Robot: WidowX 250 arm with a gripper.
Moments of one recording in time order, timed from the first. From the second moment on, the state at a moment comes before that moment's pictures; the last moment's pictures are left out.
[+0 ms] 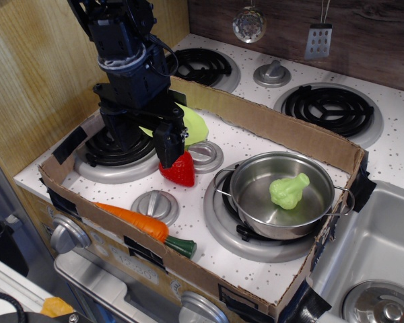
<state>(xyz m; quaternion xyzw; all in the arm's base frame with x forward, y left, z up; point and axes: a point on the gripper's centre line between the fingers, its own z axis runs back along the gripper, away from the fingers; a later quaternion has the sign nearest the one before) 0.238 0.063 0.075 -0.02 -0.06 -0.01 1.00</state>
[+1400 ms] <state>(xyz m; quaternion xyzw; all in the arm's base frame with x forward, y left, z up) 0.304 -0.044 0.114 0.01 -0.04 0.14 0.99</state>
